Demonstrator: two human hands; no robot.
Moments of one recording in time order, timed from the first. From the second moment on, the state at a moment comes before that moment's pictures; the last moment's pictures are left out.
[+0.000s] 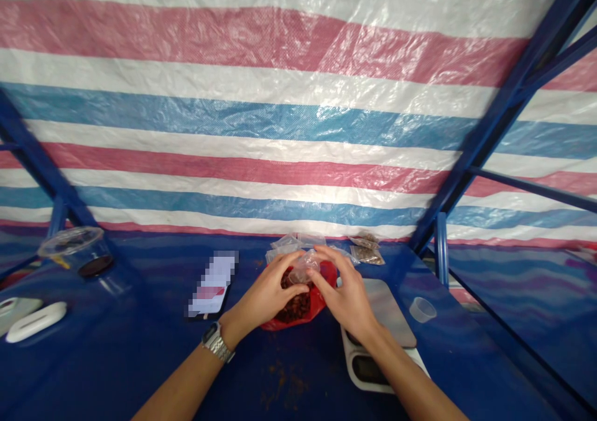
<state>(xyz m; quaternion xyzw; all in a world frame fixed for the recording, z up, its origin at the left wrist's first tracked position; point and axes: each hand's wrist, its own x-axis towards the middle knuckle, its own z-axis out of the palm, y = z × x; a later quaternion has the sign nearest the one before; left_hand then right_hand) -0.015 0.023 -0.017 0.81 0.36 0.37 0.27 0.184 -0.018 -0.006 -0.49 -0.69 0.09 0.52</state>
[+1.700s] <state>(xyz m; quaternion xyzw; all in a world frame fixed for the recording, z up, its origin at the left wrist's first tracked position) -0.041 0.057 -0.010 0.71 0.47 0.49 0.21 0.300 0.020 0.002 -0.57 -0.62 -0.07 0.54</state>
